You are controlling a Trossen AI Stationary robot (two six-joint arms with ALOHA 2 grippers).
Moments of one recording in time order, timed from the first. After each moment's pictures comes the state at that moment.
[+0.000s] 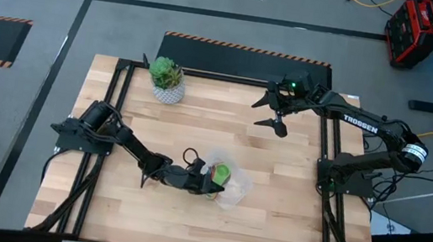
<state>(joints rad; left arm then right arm) -0.36 1.97 0.82 0.91 -0.35 -1.64 -0.61 1.31 0.92 -0.33 -0.66 -0.58</state>
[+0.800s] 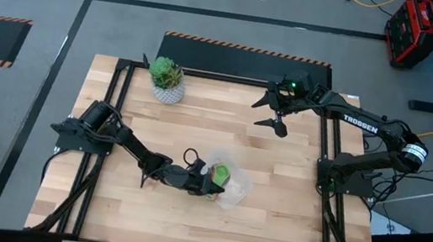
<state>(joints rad) -0.36 1.97 0.82 0.92 -0.32 -1.67 -0.61 1.31 0.92 -0.33 -0.66 -0.58</state>
